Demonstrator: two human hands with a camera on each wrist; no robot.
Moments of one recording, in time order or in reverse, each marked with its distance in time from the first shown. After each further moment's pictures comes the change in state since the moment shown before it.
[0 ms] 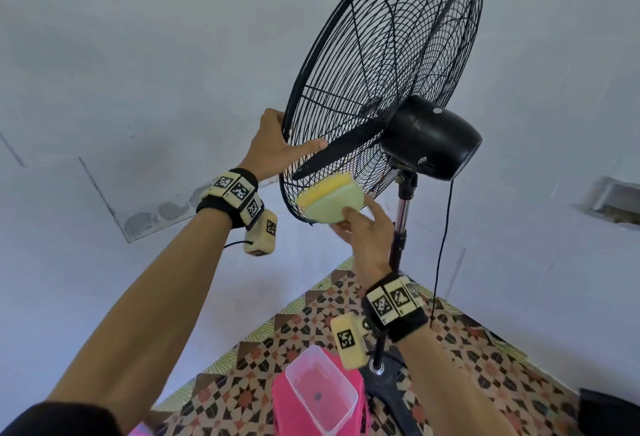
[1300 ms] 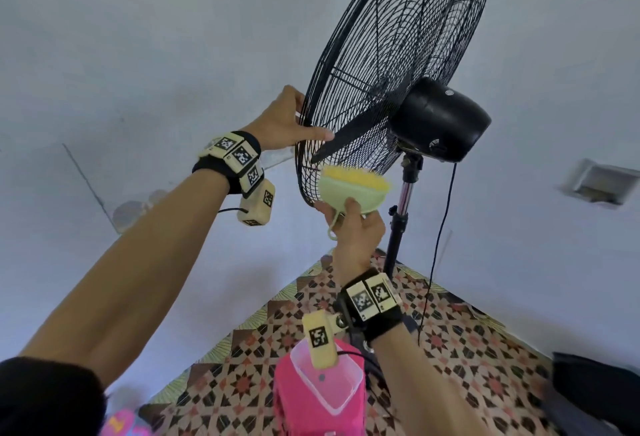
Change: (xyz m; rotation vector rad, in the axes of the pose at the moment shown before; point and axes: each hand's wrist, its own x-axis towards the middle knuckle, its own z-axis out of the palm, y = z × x) left_hand 0.019 -0.017 -0.036 0.056 -0.299 0.040; right_hand -0.066 0.025 0.065 0.212 0.133 -0.091
